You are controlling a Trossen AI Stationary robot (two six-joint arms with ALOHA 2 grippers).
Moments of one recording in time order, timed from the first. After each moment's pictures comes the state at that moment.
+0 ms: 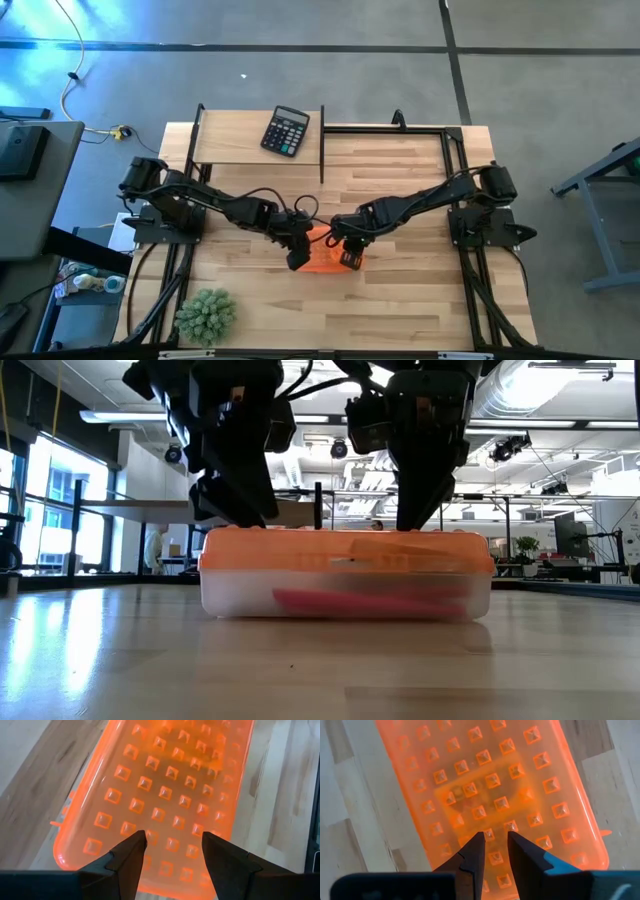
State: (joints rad) left arm -0.06 1.65 0.97 -0.28 0.04 -0.65; right arm 0.17 1.80 1.27 -0.69 -0.05 0.52
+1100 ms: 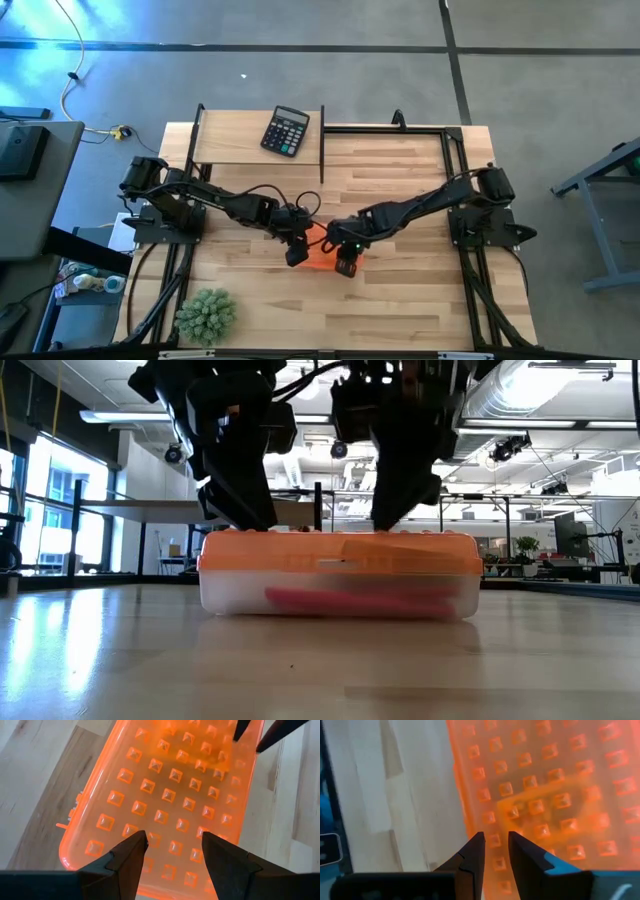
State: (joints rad) left arm -0.02 1.67 0.96 -0.32 0.02 -0.52; right arm 0.21 1.81 1.27 -0.54 -0.13 0.54
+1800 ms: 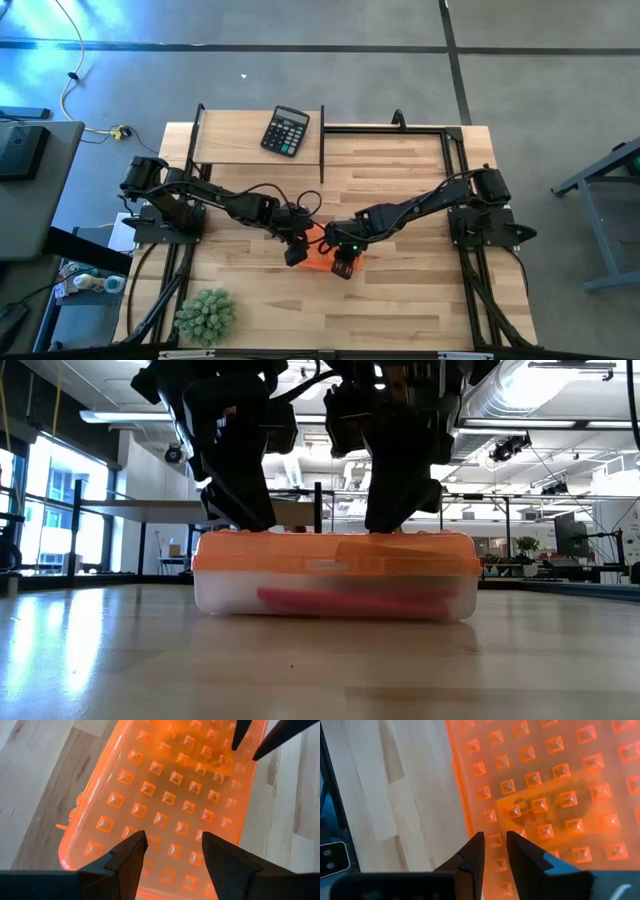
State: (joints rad) left arm -0.02 1.67 0.97 -0.32 0.04 -0.48; right arm 0.20 1.88 1.28 -0.55 -0.13 0.60
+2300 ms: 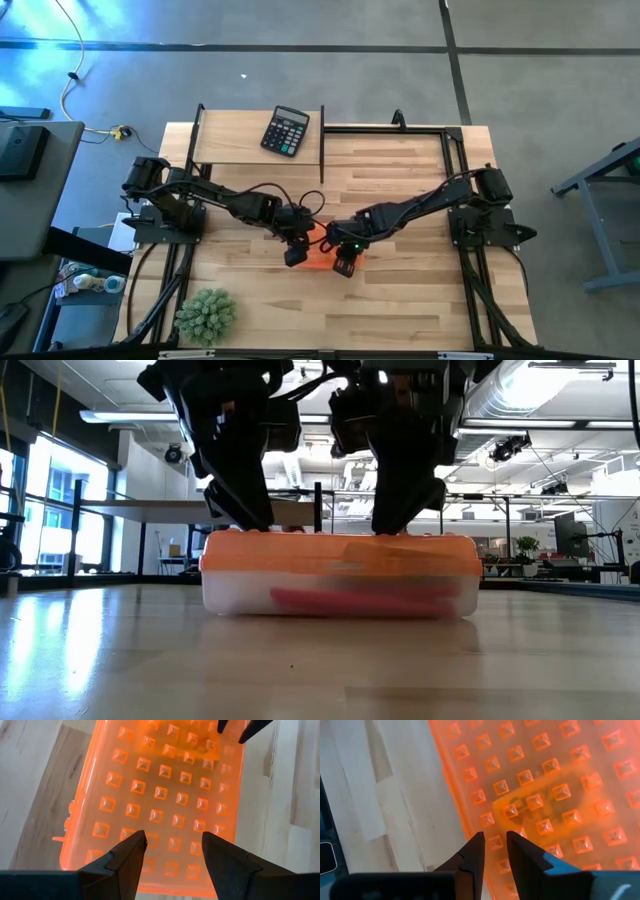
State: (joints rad) left arm -0.02 1.67 1.01 -0.37 0.08 -0.44; right arm 0.20 1.86 1.27 -0.57 -0.11 0.60
